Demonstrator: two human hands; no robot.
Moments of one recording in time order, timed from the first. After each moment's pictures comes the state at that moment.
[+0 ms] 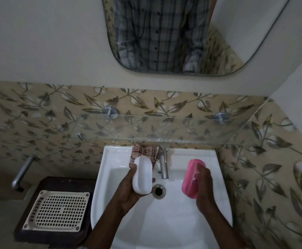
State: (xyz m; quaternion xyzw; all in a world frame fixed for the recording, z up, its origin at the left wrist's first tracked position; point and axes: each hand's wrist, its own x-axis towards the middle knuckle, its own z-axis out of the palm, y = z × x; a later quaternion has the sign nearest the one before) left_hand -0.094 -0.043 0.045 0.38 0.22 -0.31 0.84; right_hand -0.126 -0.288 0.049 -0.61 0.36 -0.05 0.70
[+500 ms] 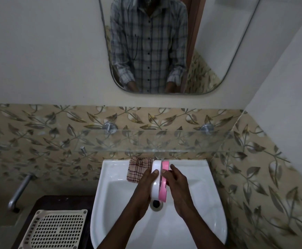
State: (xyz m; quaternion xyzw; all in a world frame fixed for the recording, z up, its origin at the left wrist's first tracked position) left_hand -0.113 -0.093 0.109 0.57 0.03 -0.26 0.78; right_hand -0.131 -0.220 0.116 -0.68 0.19 -0.01 0.70
